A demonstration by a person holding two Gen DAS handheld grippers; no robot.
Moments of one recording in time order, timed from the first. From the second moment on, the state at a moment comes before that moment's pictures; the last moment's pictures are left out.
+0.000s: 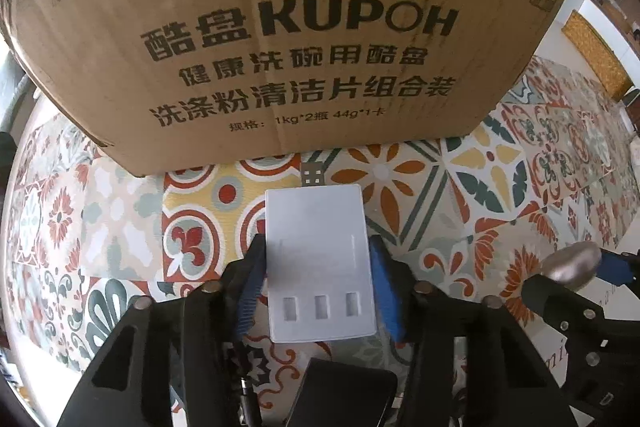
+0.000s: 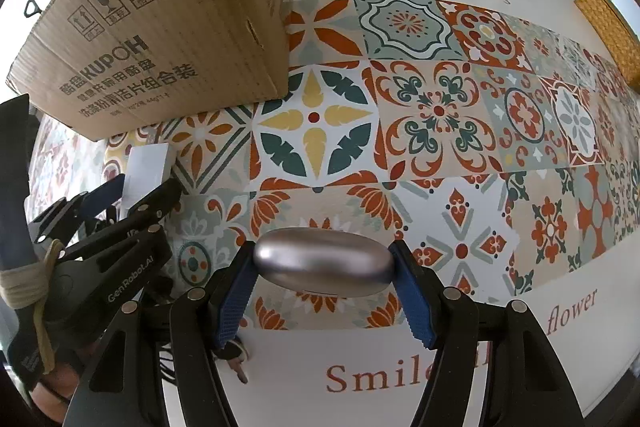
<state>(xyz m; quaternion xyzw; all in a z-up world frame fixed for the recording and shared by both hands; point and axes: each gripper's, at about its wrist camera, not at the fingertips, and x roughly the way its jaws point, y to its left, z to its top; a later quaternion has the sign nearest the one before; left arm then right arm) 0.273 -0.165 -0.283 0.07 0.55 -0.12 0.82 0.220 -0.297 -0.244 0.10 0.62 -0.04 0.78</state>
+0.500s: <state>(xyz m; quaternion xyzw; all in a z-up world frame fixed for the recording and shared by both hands) 0.251 -0.129 -0.232 0.05 0.52 -0.13 0.84 0.222 -0.293 -0.217 0.09 0.60 -0.03 0.80</state>
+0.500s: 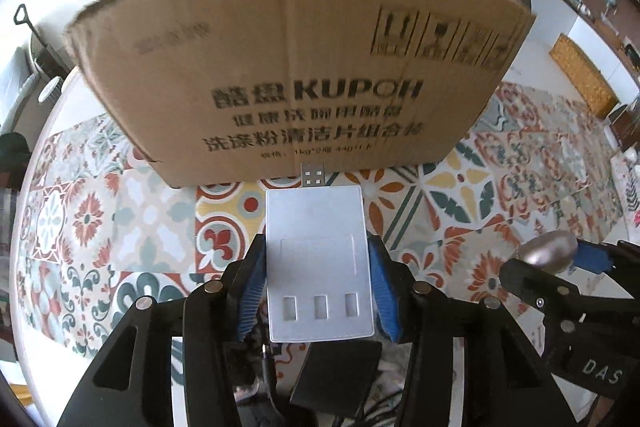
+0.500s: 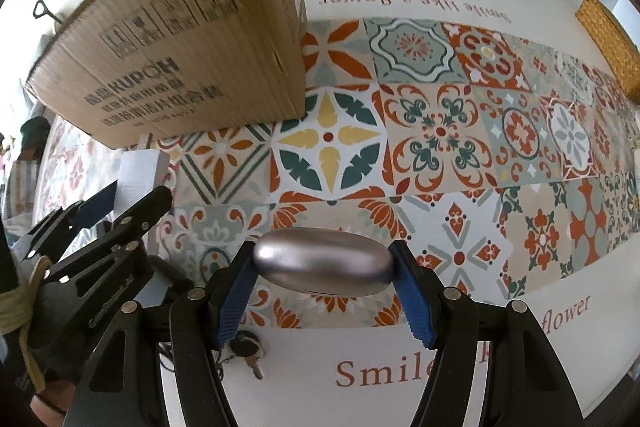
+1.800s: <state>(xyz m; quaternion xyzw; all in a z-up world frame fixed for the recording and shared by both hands) 0.227 -0.082 -0.066 0.00 0.36 -0.11 0.93 0.215 -0.247 -0.064 0.07 0.42 0.03 0.90</state>
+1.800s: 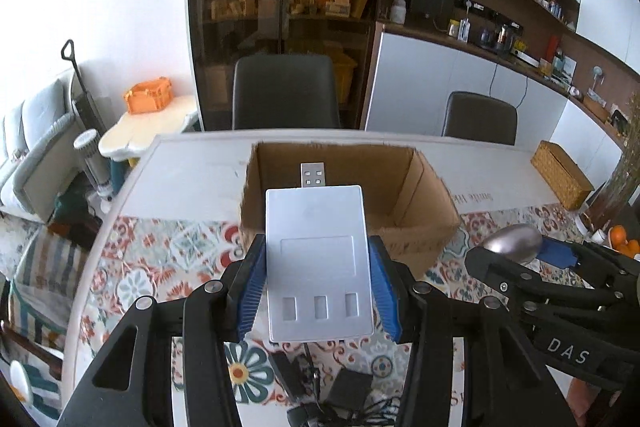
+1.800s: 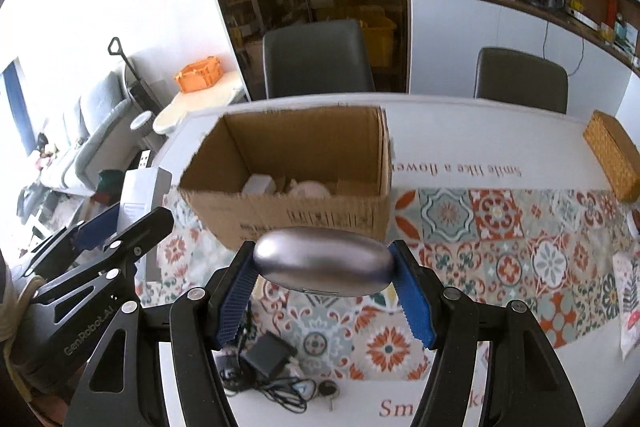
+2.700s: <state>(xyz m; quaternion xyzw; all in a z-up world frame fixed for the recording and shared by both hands) 0.340 -0.098 -0.075 0.02 0.43 -0.11 0.90 0.320 -0.255 -0.055 0.06 0.44 0.03 0.89</state>
